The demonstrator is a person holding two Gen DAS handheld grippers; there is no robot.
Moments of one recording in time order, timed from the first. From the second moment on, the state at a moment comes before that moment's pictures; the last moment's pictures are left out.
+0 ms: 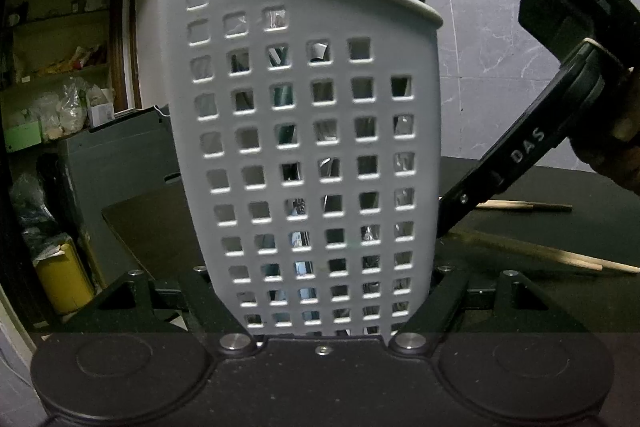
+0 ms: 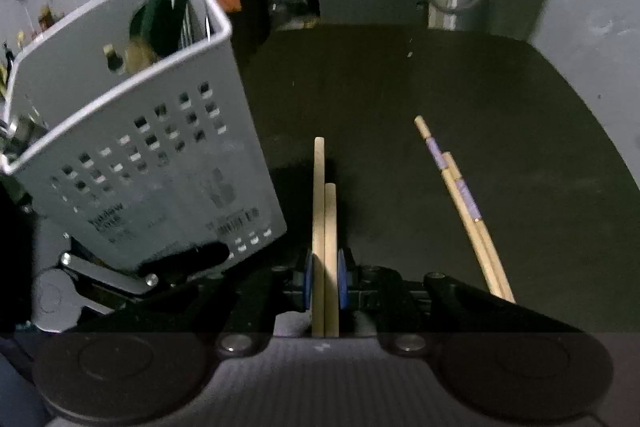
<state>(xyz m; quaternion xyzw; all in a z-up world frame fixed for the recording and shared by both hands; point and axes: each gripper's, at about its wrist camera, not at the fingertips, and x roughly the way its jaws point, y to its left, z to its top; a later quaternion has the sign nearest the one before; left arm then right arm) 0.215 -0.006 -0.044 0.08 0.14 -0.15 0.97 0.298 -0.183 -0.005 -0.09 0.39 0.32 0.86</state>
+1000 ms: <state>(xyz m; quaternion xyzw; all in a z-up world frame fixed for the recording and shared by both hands) 0.214 -0.009 -0.044 0.08 0.14 -0.15 0.97 0.260 -0.238 0.031 0.03 0.27 0.35 0.90</state>
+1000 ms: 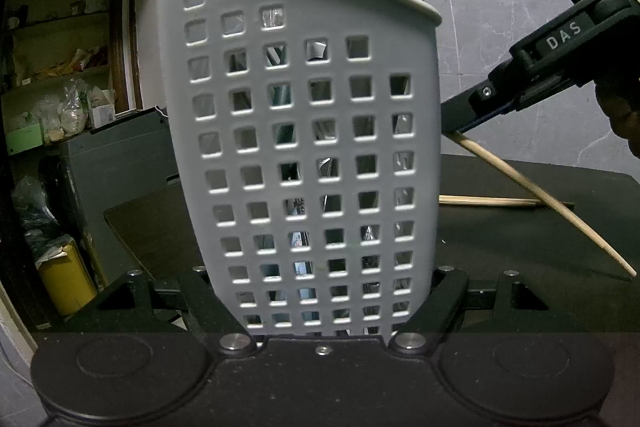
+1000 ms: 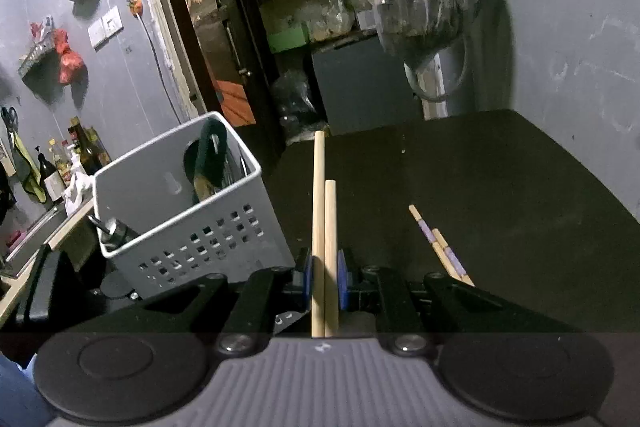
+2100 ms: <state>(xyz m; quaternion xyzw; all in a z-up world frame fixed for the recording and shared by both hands) 0.214 -0.010 -0.044 0.08 0.14 -0.15 0.97 0.224 -0.230 0.122 0.06 0.08 0.40 0.91</state>
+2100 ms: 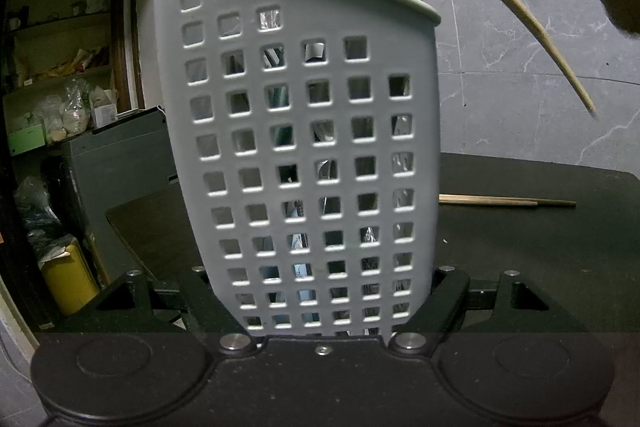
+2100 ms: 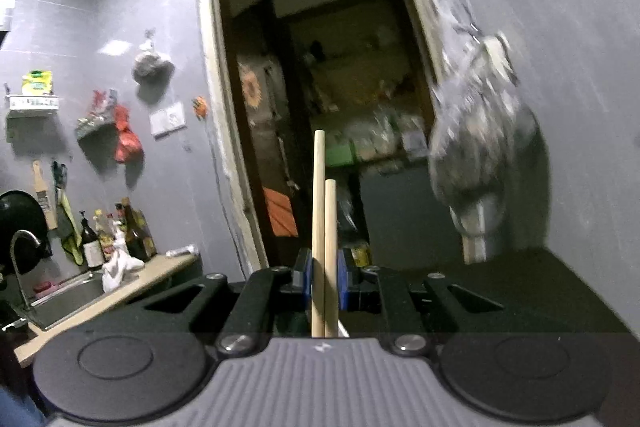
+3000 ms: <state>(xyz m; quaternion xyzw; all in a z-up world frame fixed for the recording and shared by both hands) 0.212 -0.001 -0.046 0.08 0.14 -0.16 0.97 0.233 -0.164 0.068 0.01 0.04 0.43 0.90</state>
